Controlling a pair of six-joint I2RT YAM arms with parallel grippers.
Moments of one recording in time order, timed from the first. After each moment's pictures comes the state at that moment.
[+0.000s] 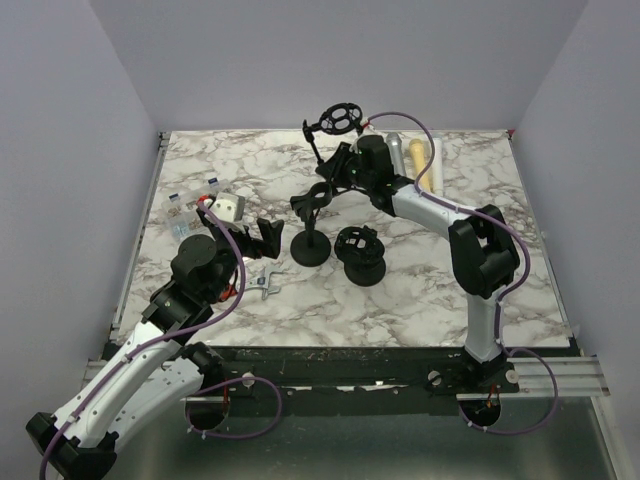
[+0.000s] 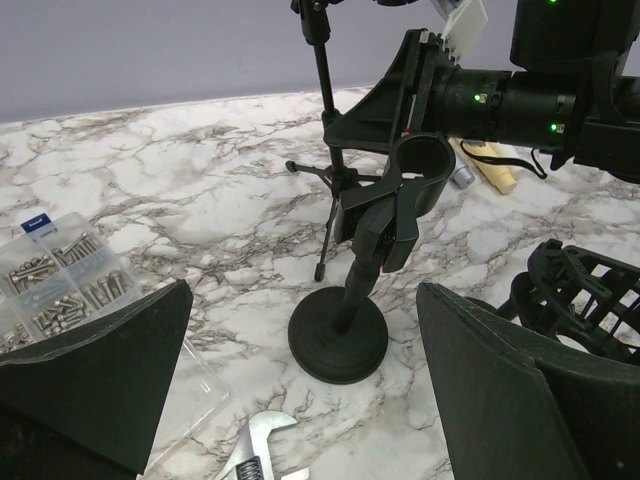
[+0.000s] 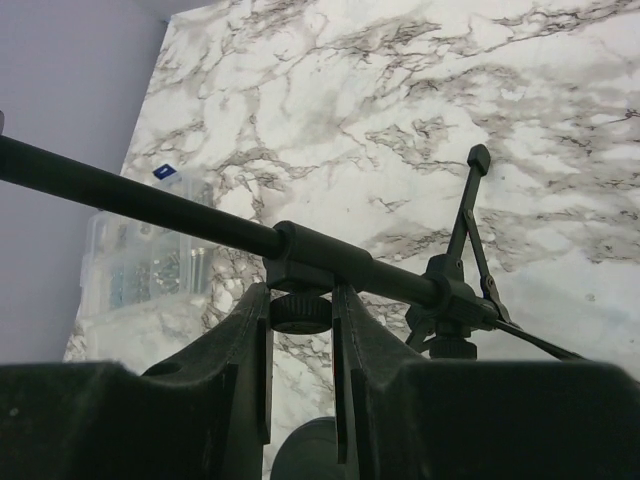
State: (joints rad) left arm -0.62 0.64 0.70 -0.10 -0.25 -0.17; right arm 0.54 2.02 1.50 0.17 -0.08 0.60
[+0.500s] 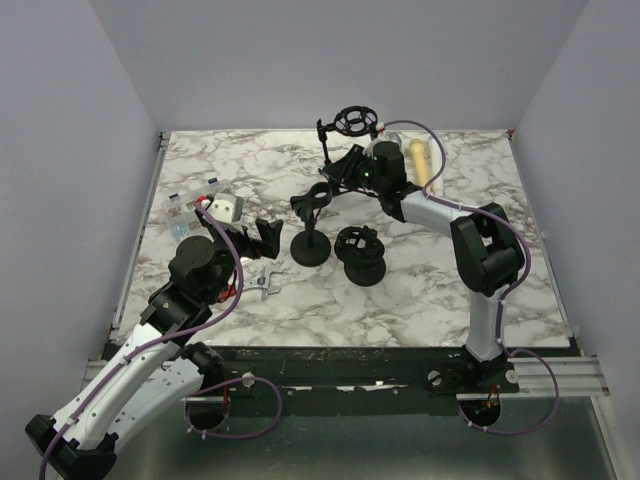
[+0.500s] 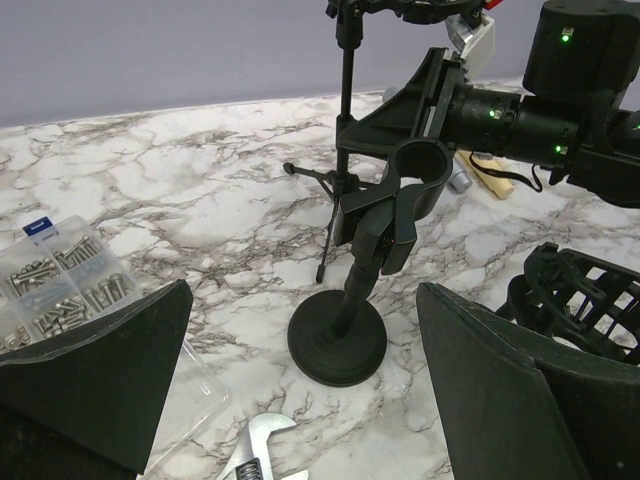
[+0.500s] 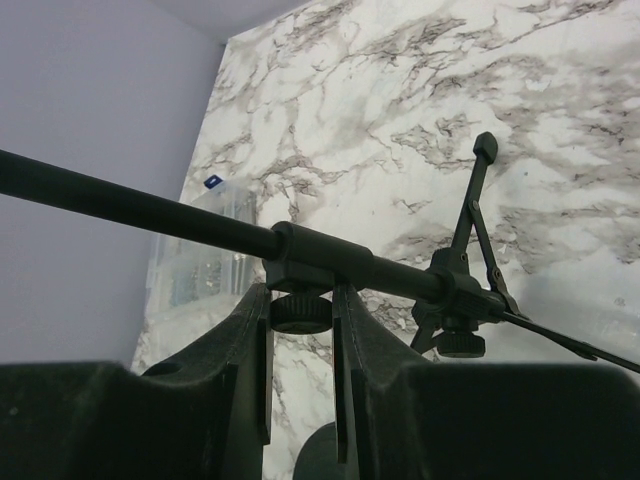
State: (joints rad) left arm -0.62 0.63 0.70 -0.10 -0.25 -0.17; right arm 0.48 2.02 1.38 0.38 -0.23 0.72
